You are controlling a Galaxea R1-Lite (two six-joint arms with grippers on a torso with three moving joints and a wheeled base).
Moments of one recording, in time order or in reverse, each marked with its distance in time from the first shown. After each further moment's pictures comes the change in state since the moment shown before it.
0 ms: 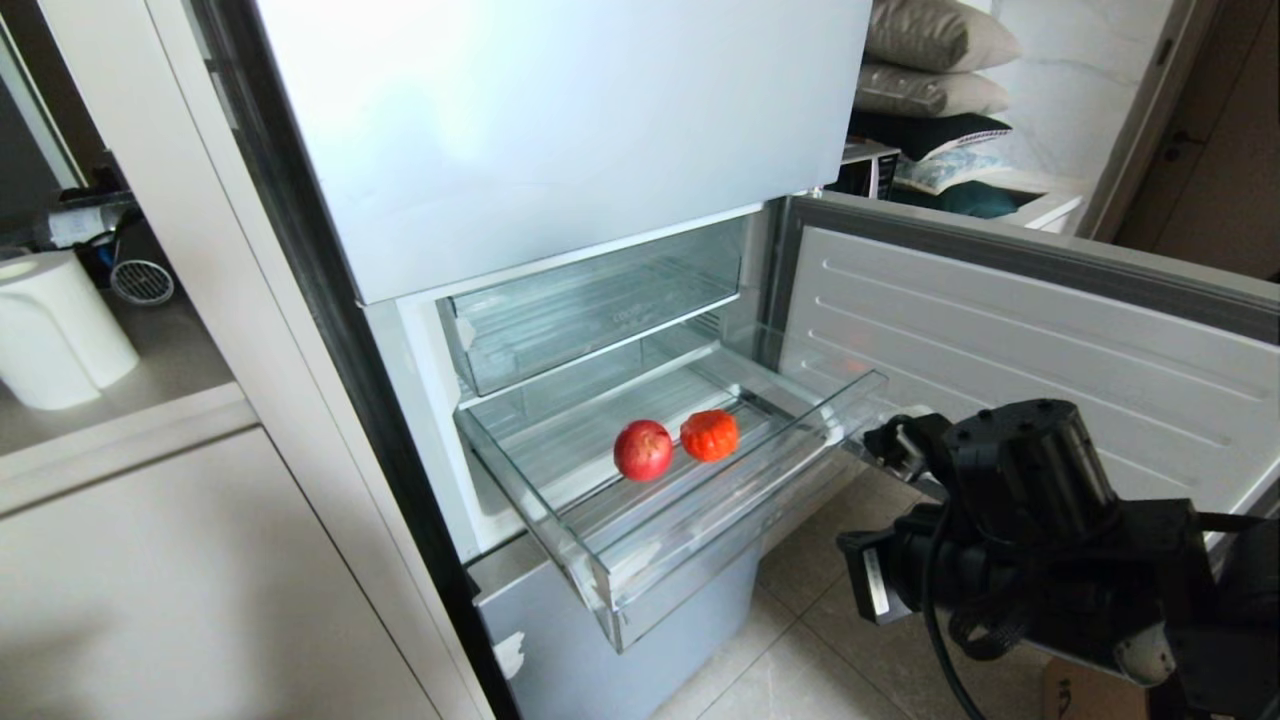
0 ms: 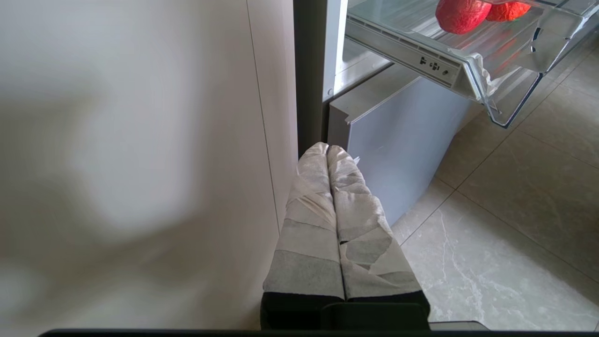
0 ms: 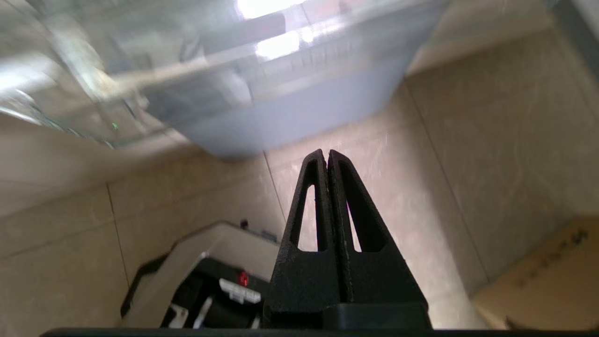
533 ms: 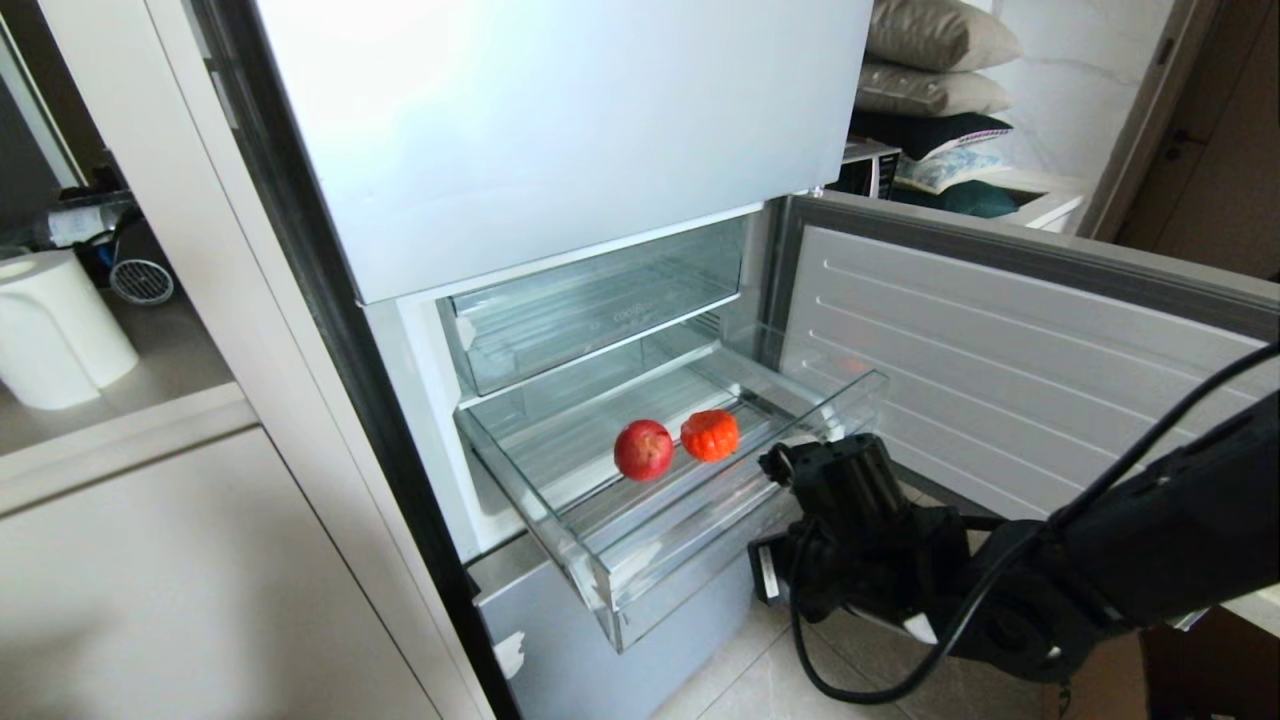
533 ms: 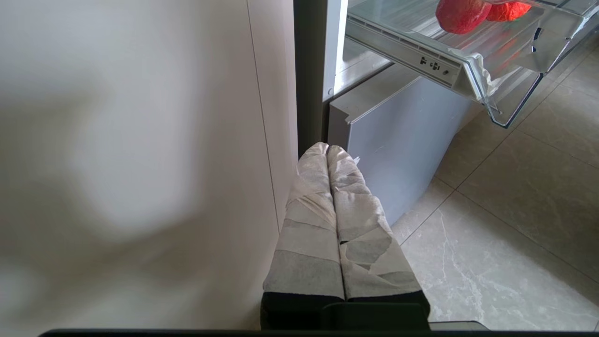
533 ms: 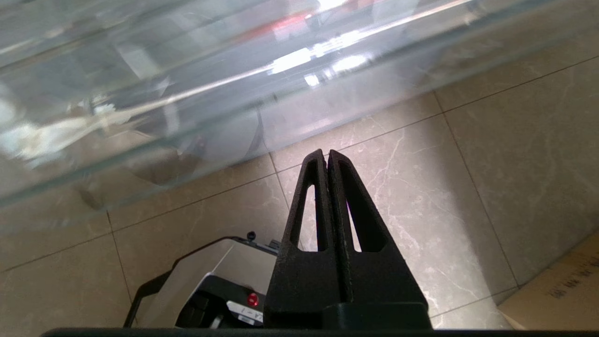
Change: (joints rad) left arm 0.000 0.000 0.000 0.000 0.000 -0.001; right arm 0.001 0.374 -0.148 -0.197 -0.001 0.026
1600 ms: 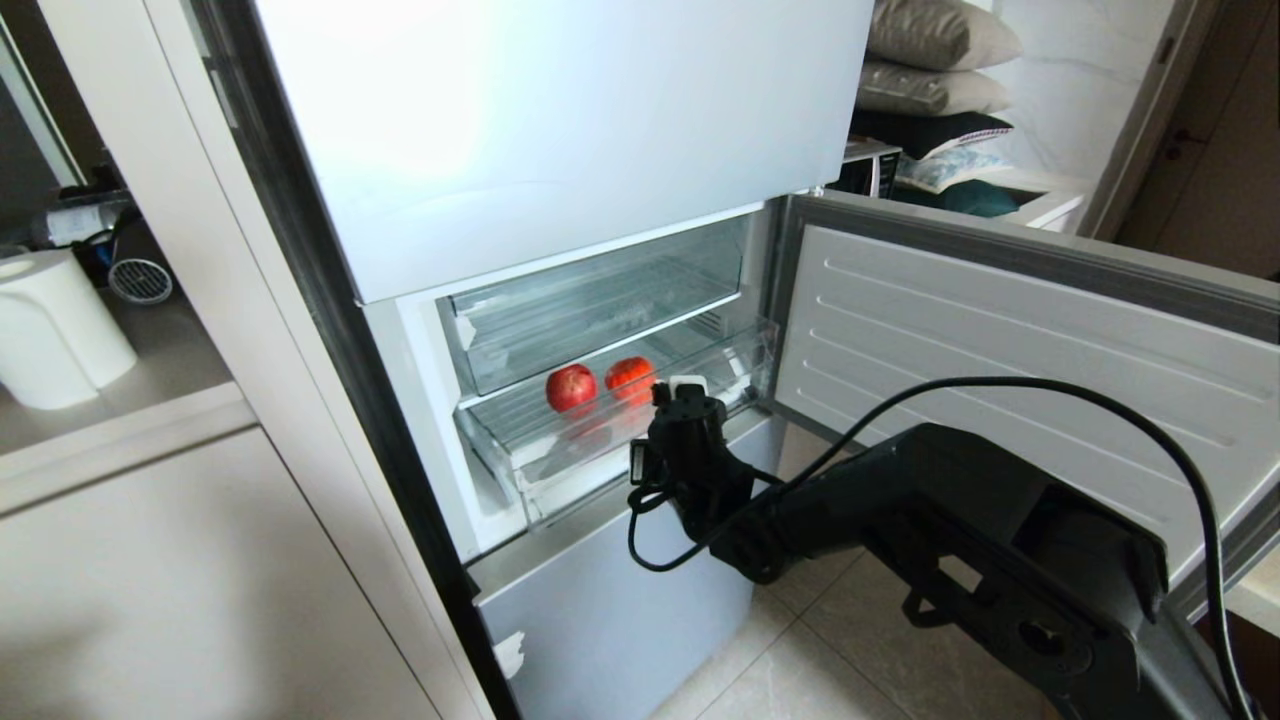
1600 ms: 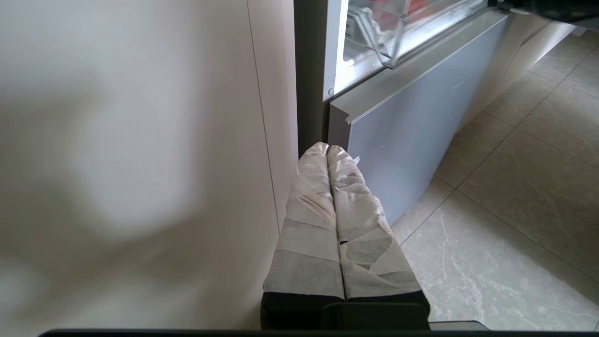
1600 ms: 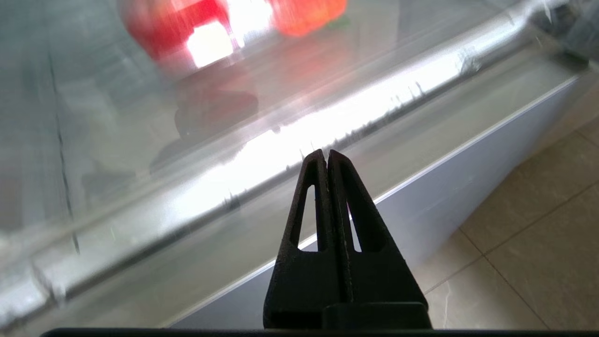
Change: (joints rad) left arm 0.000 0.000 0.000 0.000 0.000 0.001; right arm 0.030 0.557 -0.788 -0.191 -0.214 0.013
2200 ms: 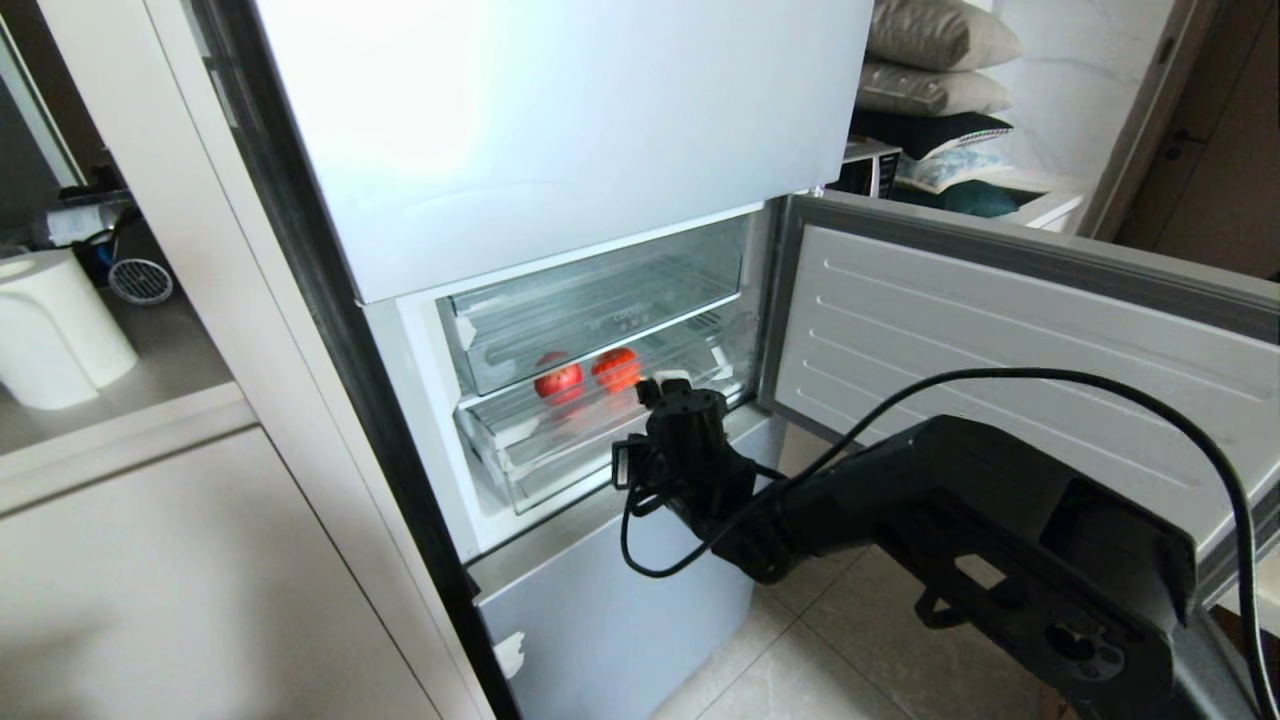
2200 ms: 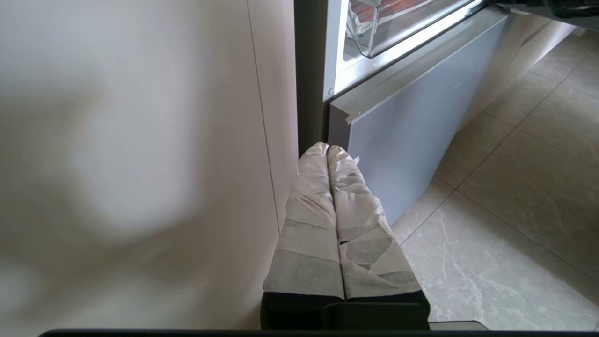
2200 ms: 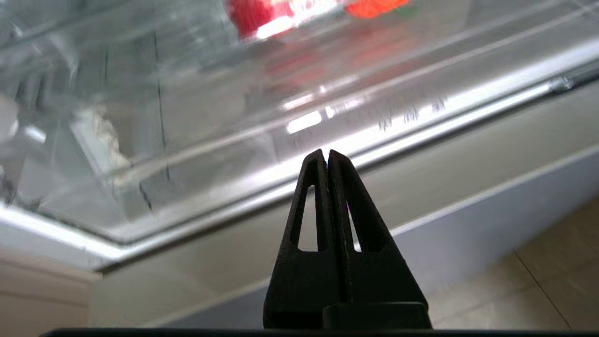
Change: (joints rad) left arm 0.000 0.000 0.000 0.000 0.000 0.000; right arm 0.009 -0.033 0.009 0.011 0.181 -0.009
